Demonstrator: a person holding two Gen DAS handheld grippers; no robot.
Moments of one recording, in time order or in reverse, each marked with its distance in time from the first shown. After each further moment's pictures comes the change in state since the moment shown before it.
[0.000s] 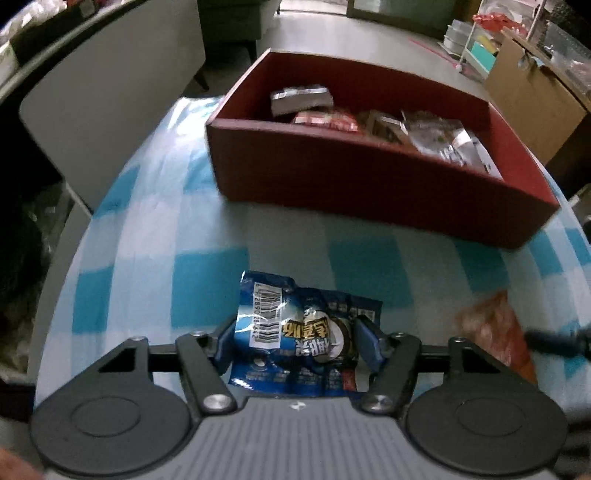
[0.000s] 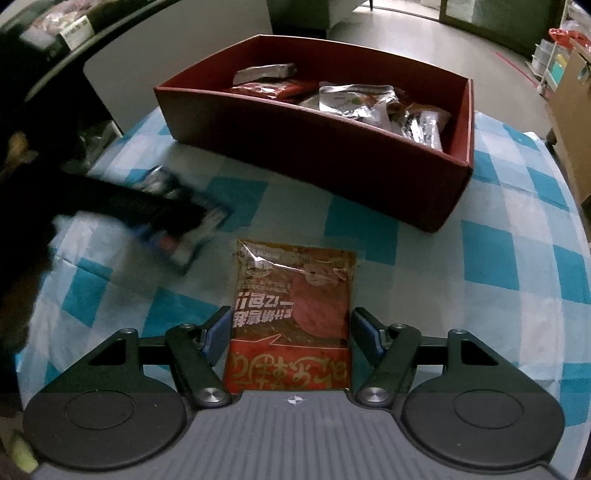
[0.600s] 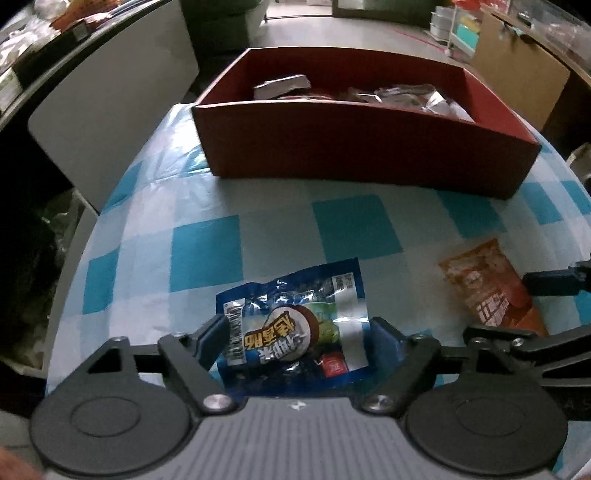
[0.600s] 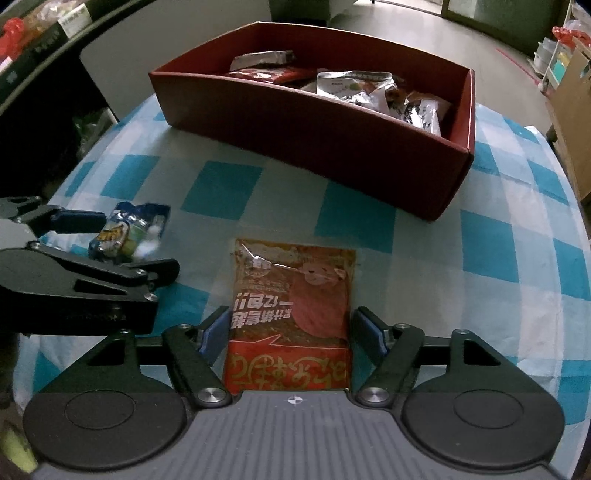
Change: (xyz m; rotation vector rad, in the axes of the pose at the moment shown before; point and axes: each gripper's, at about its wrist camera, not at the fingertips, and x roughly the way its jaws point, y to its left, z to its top) left arm -0.011 -0.018 -0.020 0.086 -0.035 0.080; right arm 0.008 -0.004 -0.002 -0.019 0.030 -0.008
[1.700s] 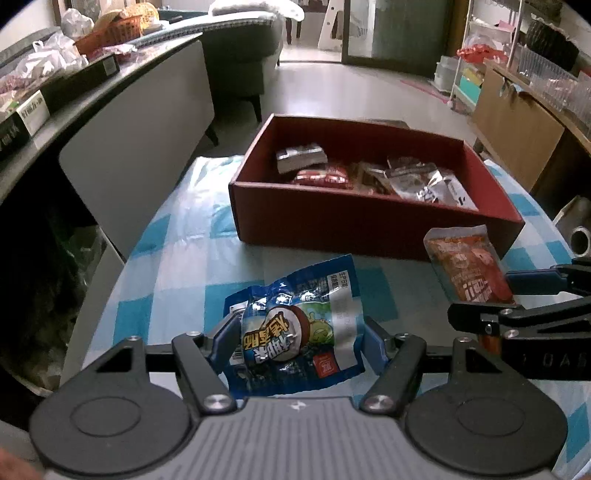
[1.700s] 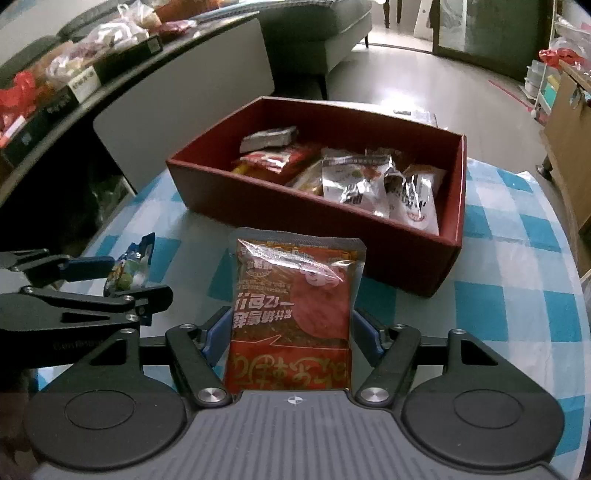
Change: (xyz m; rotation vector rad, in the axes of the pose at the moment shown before) left arm -0.042 0.014 0.017 -0.047 -0.156 -0.013; right arm -0.039 0.001 0.038 0.051 -0.164 0.039
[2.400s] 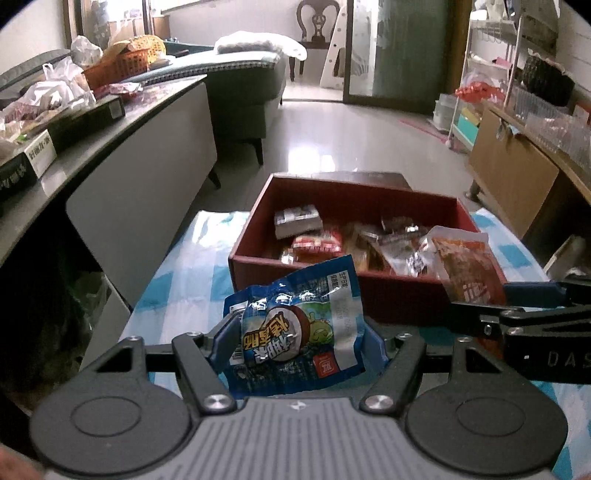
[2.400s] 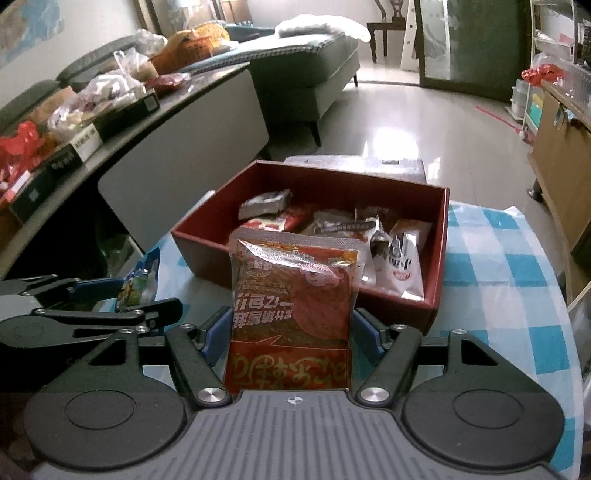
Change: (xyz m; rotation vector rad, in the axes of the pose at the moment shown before) left arm -0.019 -0.005 0.034 -0.023 -0.125 -0.002; right arm -0.029 -0.008 0.024 0.051 -0.143 0.013
